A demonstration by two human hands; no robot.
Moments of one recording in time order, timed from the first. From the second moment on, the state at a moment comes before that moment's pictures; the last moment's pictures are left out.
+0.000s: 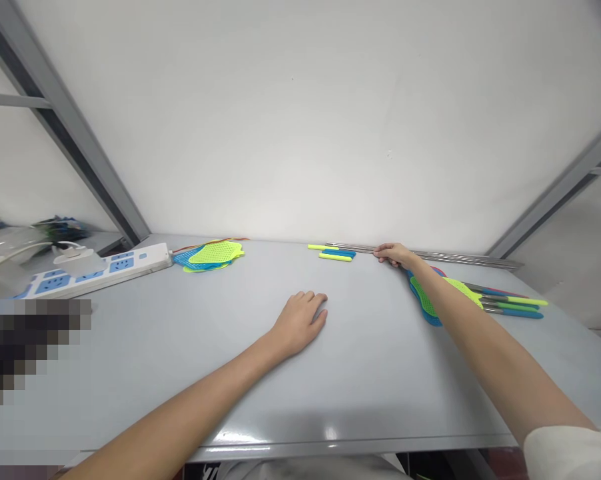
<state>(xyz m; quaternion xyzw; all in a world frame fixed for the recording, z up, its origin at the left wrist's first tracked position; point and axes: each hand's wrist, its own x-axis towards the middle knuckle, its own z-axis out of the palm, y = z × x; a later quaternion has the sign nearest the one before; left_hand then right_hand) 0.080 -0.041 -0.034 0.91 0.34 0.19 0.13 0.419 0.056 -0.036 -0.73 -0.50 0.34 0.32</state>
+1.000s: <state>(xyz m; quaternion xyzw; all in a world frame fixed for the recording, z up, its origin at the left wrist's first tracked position) 0.078 -0.038 -0.037 0.92 0.33 0.20 0.12 0.410 0.053 -0.042 -0.75 -0.53 0.26 0.31</state>
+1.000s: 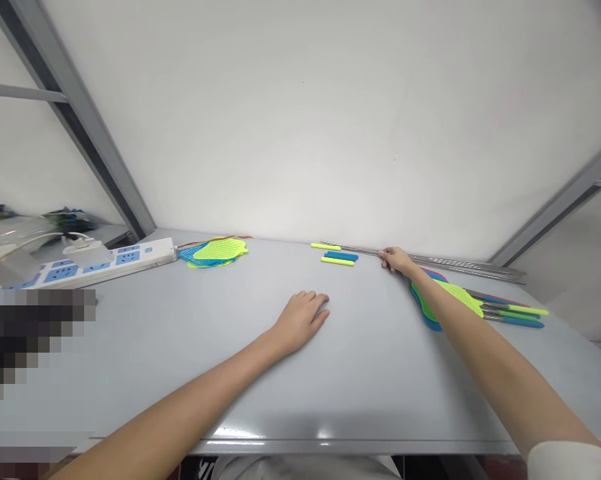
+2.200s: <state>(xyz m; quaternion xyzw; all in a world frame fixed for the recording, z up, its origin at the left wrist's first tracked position) 0.084 -0.065 -0.013 0.87 0.33 0.36 -0.03 0.302 -0.045 0.014 -0.62 -0.67 0.13 0.38</state>
